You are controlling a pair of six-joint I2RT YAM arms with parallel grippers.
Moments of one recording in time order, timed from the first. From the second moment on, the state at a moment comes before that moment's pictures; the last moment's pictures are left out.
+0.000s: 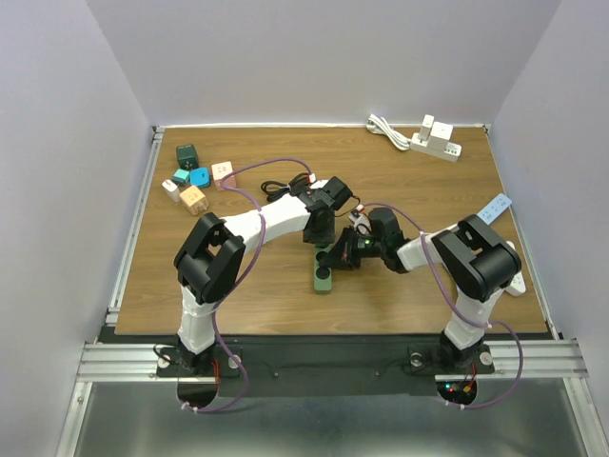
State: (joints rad) left arm -0.83 1.93 1.49 -0.74 -0.22 -0.74; right arm 0.52 1.80 0.64 0.56 -0.75 1.06
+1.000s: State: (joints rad) left arm -0.81 1.95 1.55 -0.82 -0.19 -0.68; right arm 0.53 1.86 0.78 0.34 -0.69 1.02
